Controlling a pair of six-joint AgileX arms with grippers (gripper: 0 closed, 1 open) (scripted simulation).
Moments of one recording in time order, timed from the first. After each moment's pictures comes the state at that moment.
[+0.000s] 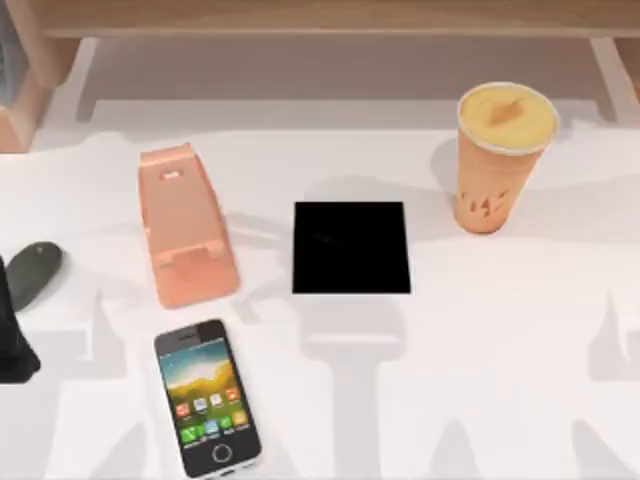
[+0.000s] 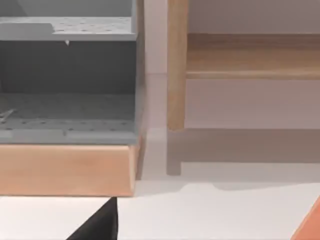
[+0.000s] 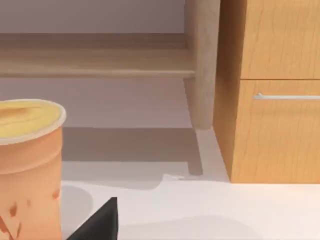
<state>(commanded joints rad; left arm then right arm) 0.00 0.00 0.00 0.00 0.00 0.00 0.00 0.00 0.00 0.00 0.00 0.00</state>
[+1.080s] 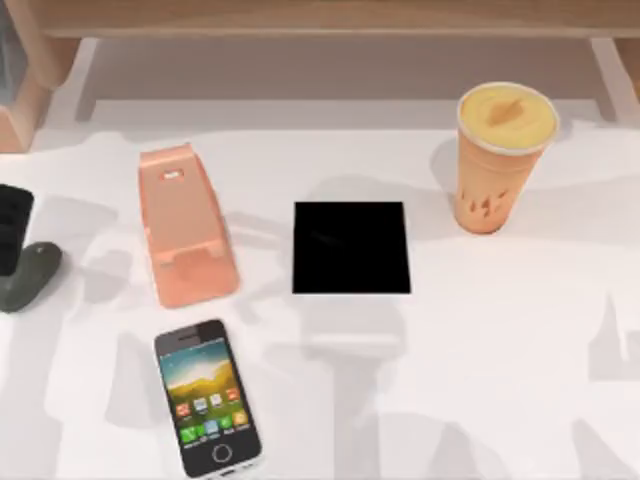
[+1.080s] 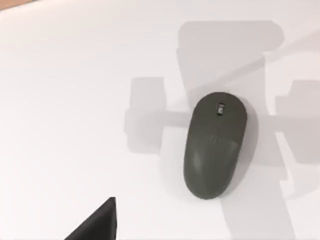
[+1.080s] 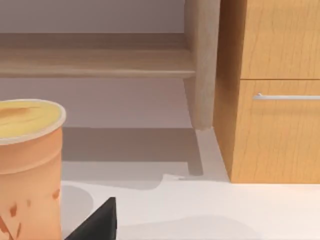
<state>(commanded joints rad) 0.03 1.14 0.89 -0.66 -0.01 0.29 0.00 0.00 0.00 0.00 0.00 0.00</state>
